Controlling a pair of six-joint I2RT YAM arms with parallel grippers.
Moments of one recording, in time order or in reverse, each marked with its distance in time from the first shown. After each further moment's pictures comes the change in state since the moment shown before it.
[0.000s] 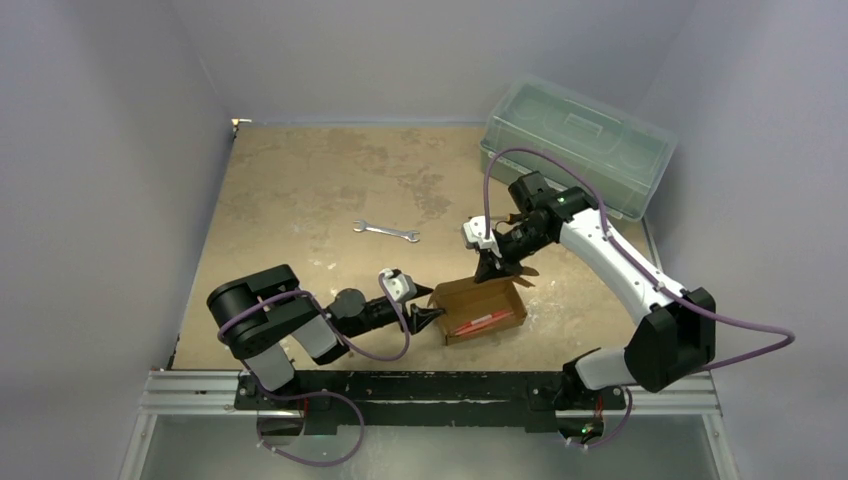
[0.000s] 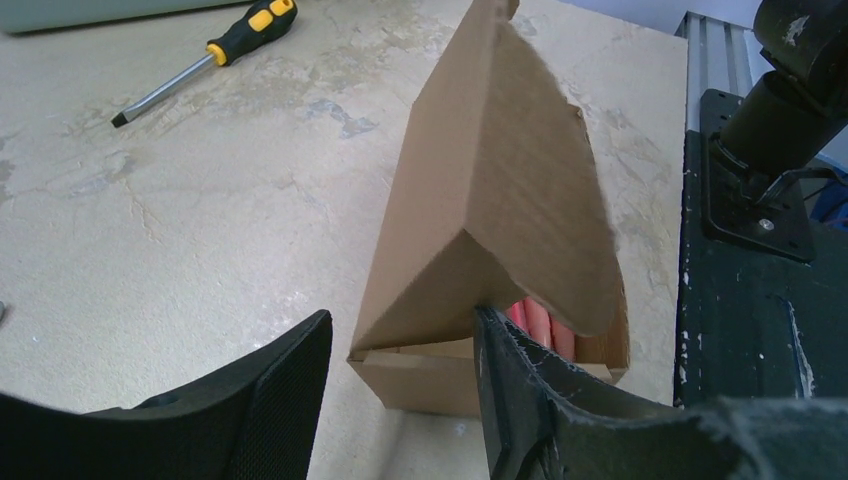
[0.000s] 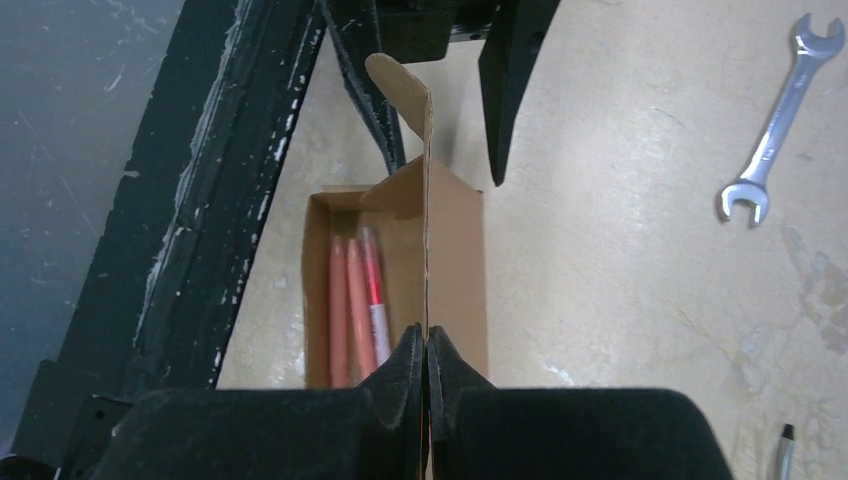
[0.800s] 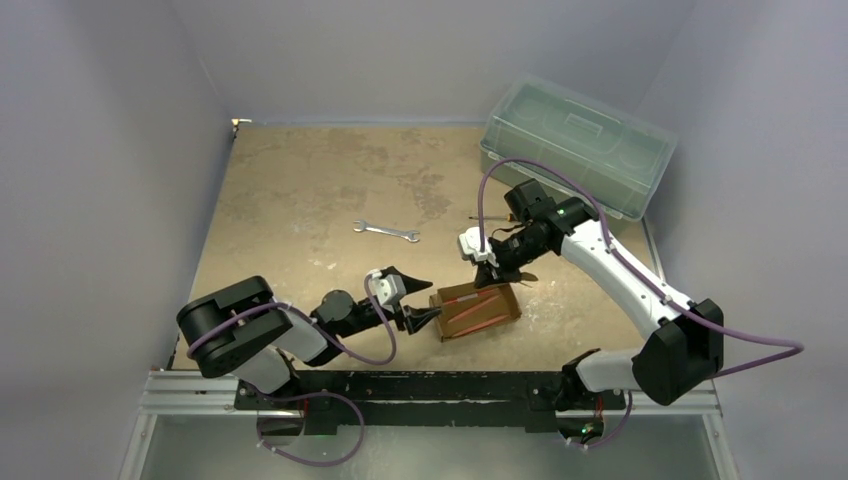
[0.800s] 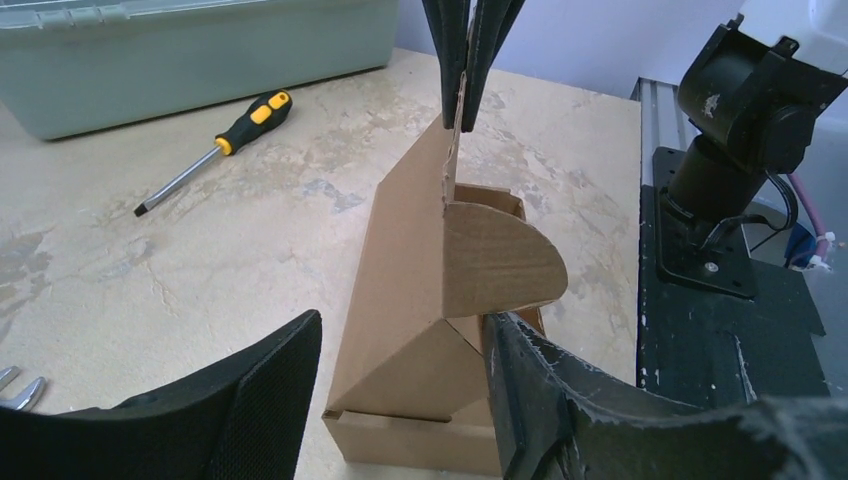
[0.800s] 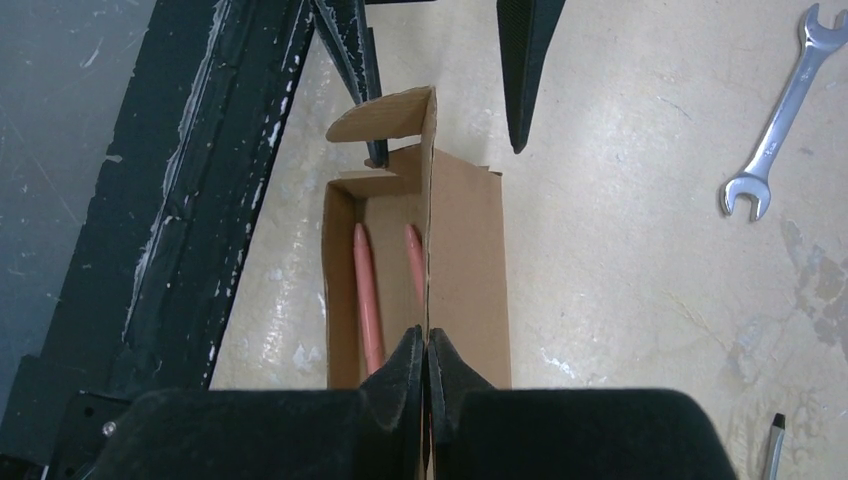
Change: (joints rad) left arm 0.001 -0.161 -0.031 -0.006 0.029 0.008; right arm 0.060 -0.072 -0.070 0.063 0.072 0.050
